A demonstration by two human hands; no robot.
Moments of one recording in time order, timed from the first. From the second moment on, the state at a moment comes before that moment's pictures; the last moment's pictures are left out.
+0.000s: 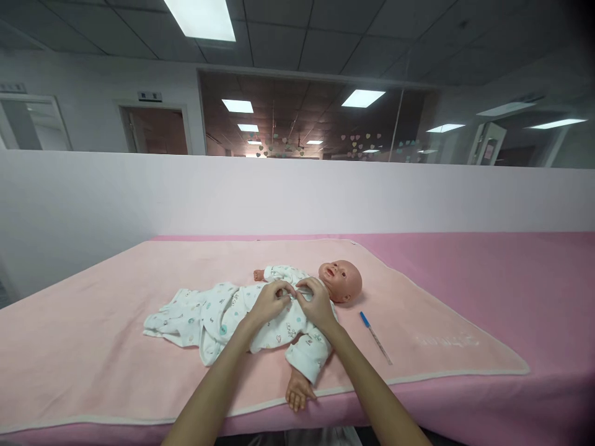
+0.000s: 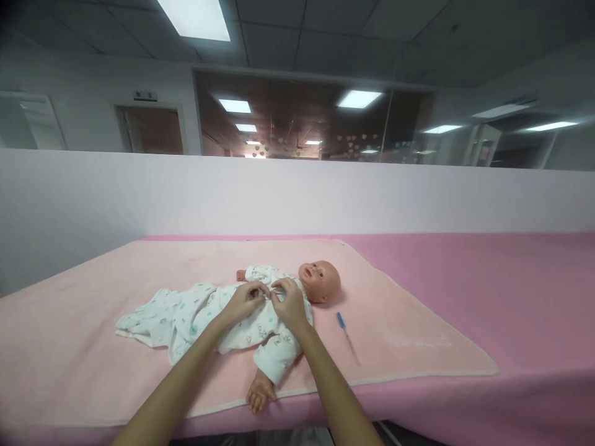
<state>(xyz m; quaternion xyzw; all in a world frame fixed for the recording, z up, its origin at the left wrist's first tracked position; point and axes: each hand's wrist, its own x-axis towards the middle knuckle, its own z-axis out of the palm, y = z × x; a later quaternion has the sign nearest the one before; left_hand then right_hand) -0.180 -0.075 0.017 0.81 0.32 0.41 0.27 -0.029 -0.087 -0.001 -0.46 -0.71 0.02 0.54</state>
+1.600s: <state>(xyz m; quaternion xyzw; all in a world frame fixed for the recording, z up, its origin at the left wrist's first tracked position) -0.203 -0.110 0.001 0.73 0.49 0.46 0.14 -0.063 -0.096 0.011 -0.40 -0.81 0.04 0.42</state>
